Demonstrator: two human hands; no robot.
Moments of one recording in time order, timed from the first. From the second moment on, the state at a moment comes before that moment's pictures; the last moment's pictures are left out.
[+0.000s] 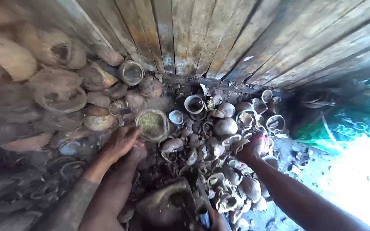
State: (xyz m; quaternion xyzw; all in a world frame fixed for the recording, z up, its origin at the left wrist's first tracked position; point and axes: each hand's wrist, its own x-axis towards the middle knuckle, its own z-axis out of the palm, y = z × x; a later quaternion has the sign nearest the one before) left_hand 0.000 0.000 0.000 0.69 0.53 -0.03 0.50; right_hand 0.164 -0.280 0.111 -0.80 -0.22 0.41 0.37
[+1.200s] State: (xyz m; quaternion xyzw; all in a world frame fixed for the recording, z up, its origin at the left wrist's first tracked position) left_hand -0.078 -0.284 -0.021 0.72 0.61 -0.13 0.30; right_hand 0.079 -0.402 -0.080 -0.69 -0.02 0.42 0.60
